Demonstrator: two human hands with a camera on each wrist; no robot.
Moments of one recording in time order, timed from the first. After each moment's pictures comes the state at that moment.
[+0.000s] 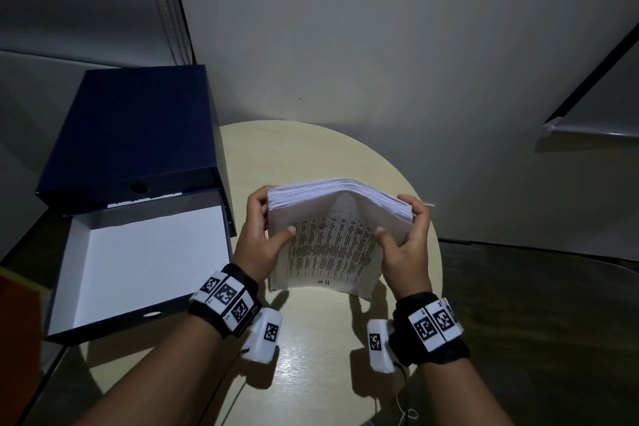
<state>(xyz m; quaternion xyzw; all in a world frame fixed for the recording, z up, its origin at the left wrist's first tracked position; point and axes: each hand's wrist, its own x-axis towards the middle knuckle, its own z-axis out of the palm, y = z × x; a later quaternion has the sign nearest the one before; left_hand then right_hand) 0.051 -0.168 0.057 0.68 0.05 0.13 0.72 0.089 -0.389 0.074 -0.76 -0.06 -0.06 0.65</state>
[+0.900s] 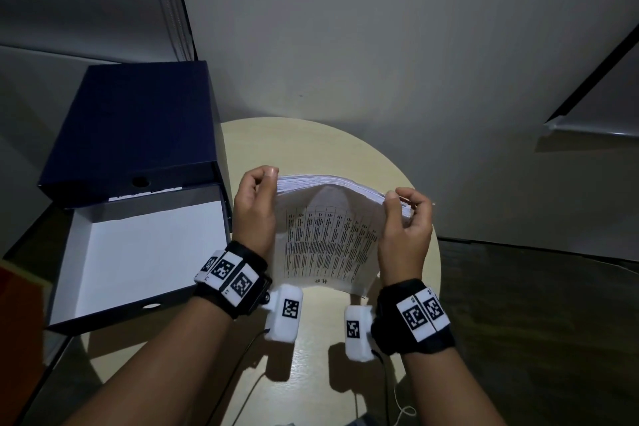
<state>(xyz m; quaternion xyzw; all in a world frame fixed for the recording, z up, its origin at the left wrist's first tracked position) 0.068 -0.182 0.098 0.62 0.16 0.27 0.71 0.091 -0.367 0.093 -0.72 0.05 -0.16 0.67</state>
